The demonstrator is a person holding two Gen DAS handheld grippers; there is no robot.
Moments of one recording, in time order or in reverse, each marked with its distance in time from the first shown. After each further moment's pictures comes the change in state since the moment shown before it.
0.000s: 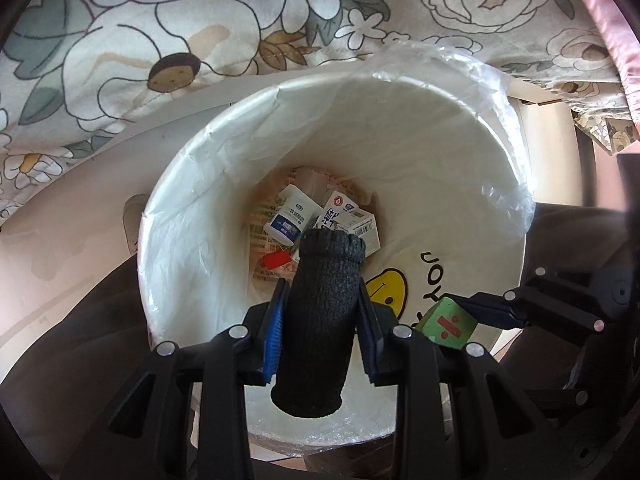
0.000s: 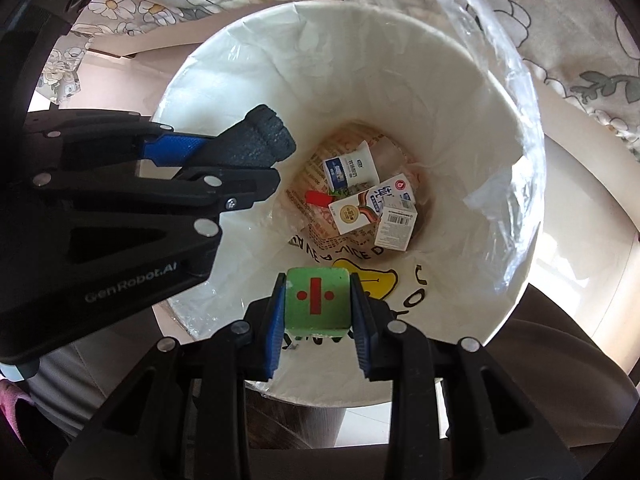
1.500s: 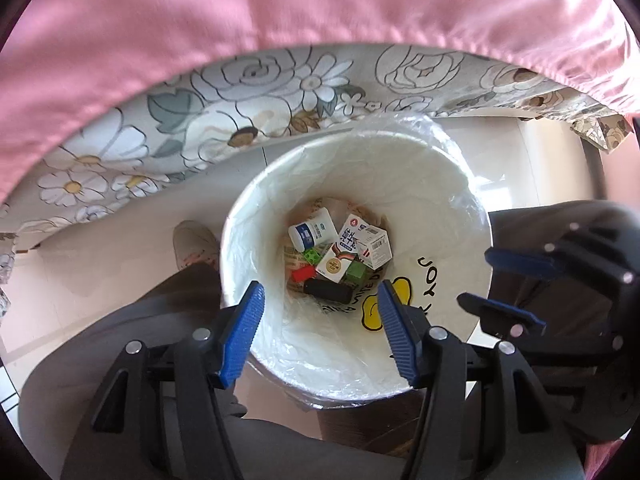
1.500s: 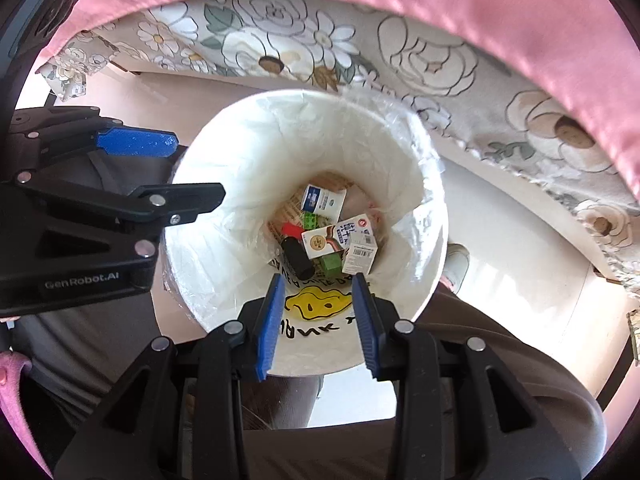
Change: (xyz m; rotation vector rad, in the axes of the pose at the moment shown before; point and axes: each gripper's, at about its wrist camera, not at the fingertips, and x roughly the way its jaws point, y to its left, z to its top) left arm -0.085 -0.019 -0.034 0.058 -0.166 0.126; right arm -0.073 0.017 -0.030 -0.089 -0.190 -0.137
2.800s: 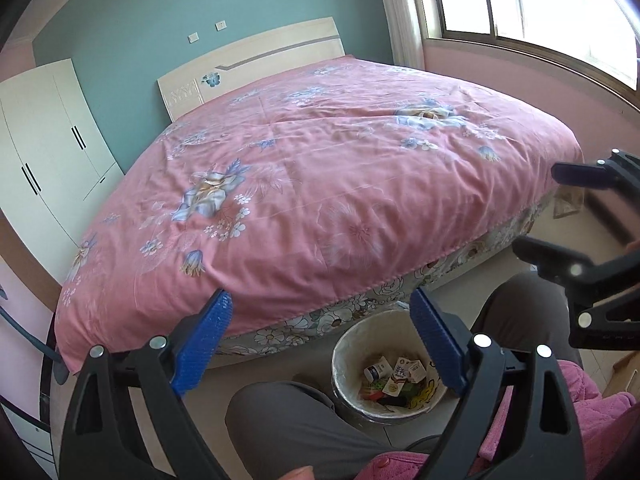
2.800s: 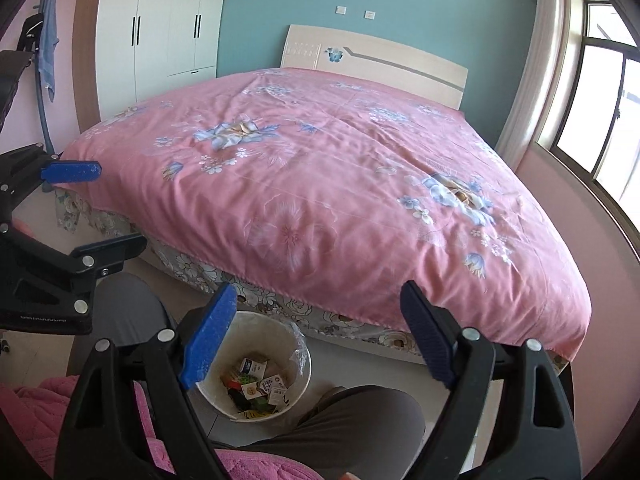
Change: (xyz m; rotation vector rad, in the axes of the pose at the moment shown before) left arm -0.312 -0.077 -0.136 0.142 -0.760 0.335; right arm -0.316 0.076 -0.139 0.031 -0.826 -0.393
